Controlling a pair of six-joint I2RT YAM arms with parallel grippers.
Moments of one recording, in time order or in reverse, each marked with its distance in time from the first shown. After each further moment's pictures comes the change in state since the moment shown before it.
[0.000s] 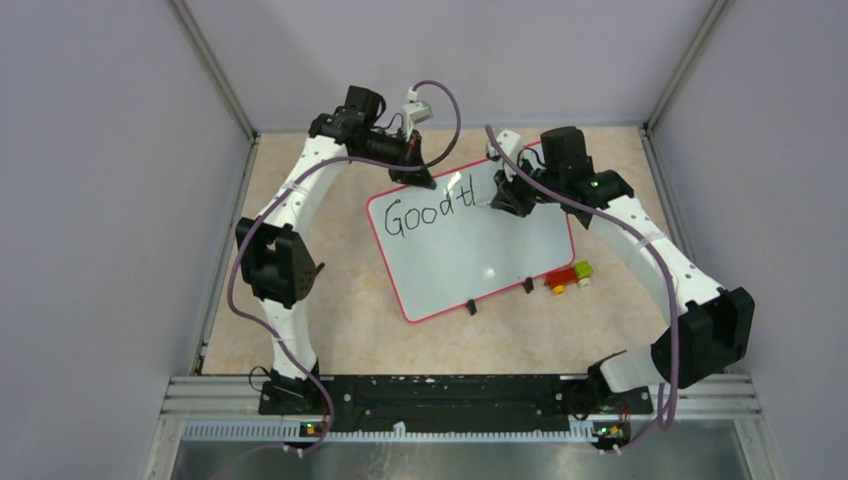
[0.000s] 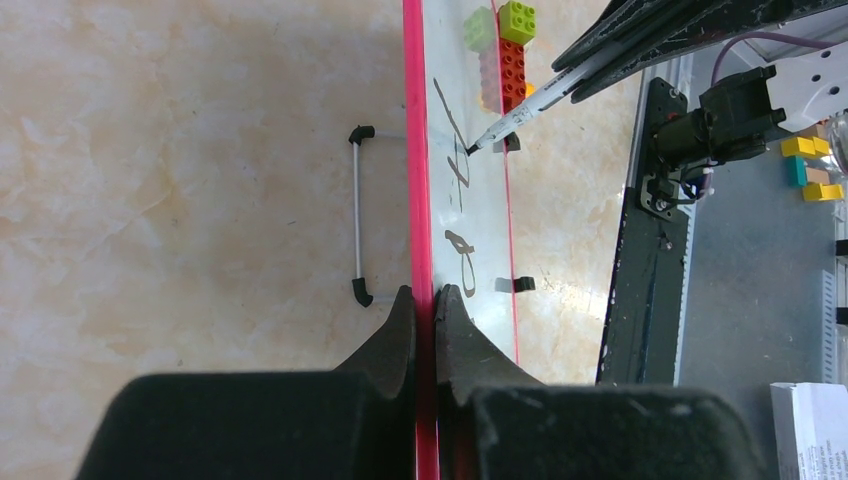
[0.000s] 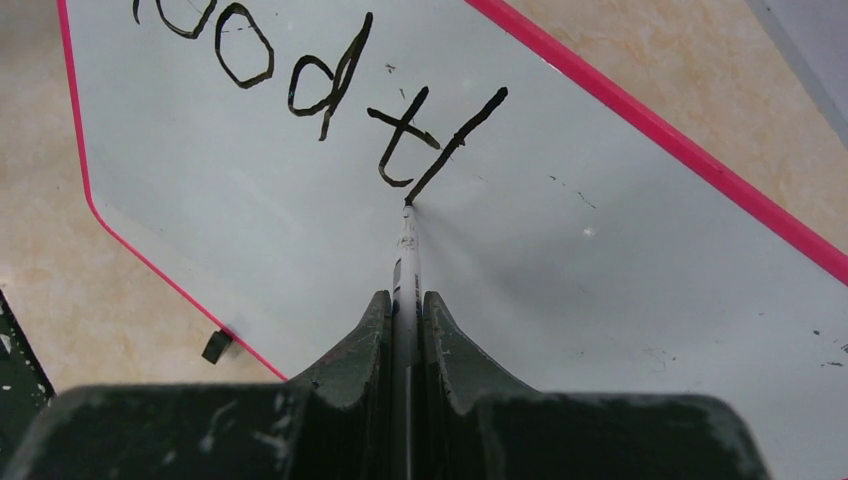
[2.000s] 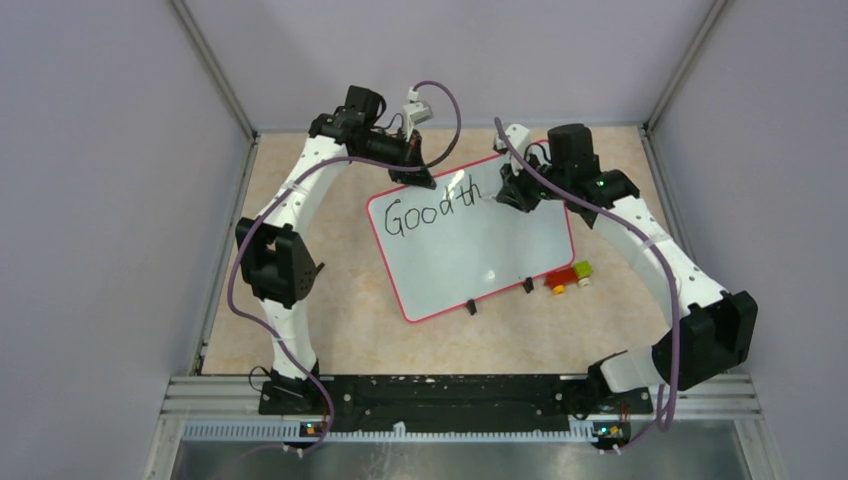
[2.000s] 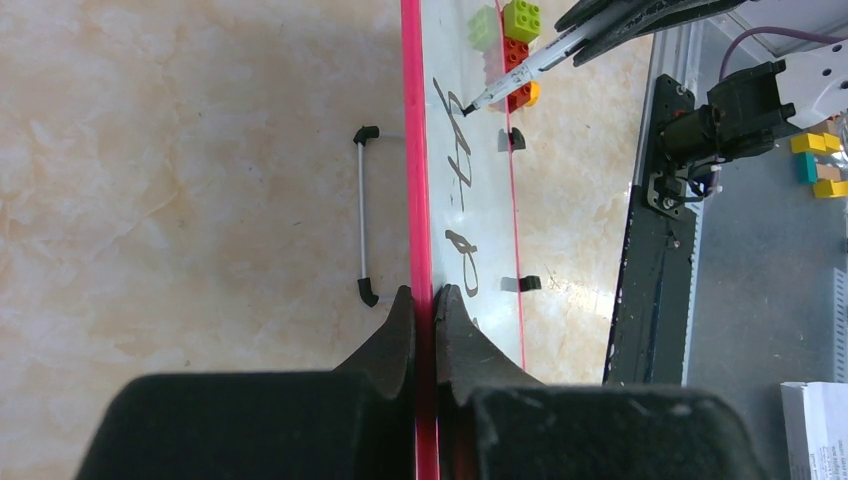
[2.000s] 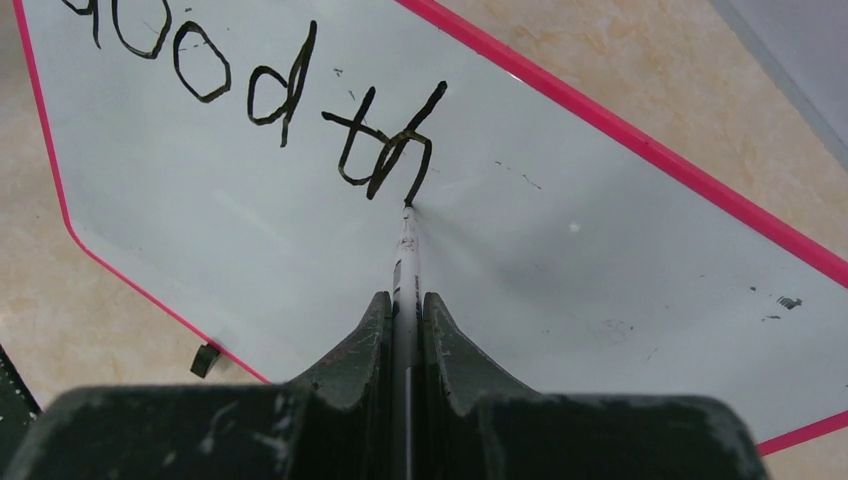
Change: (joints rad) left arm -0.001 0.000 0.000 0.000 -0.008 0.014; right arm -0.026 -0.010 0.004 0.025 0.034 0.045
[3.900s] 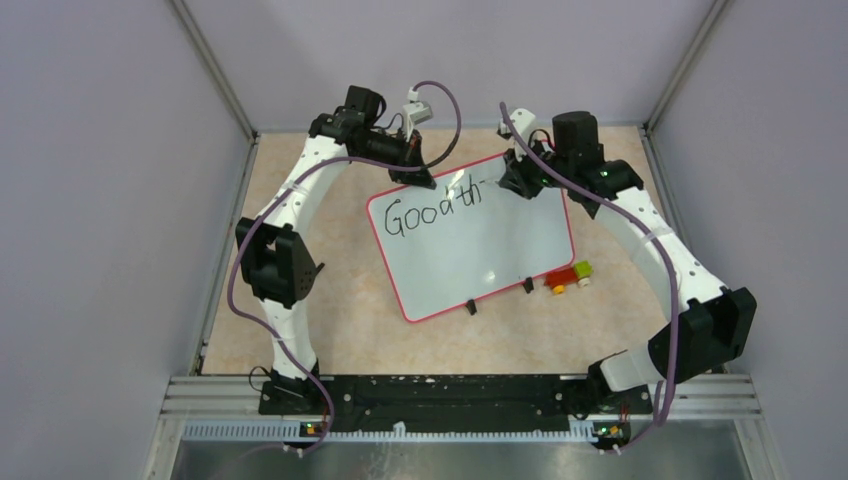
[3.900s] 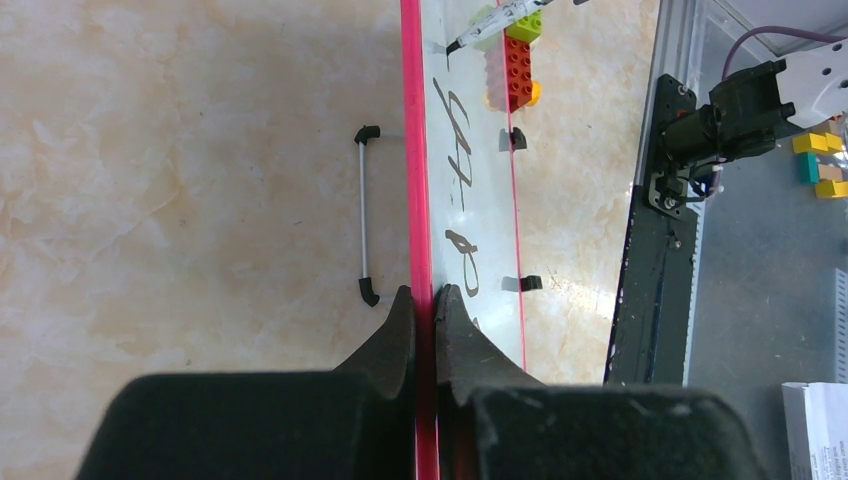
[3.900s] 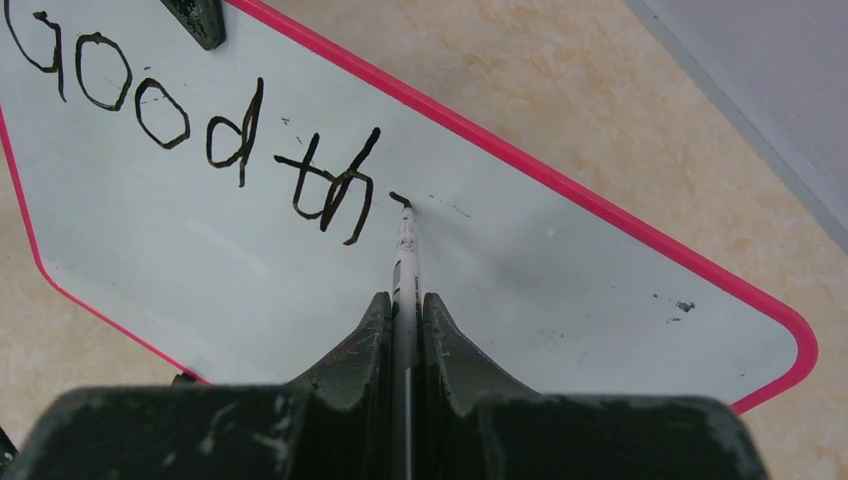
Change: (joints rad) left arm 0.000 0.000 0.000 0.000 0.000 0.000; right arm -0.019 0.030 0.079 -0.008 0.035 0.014
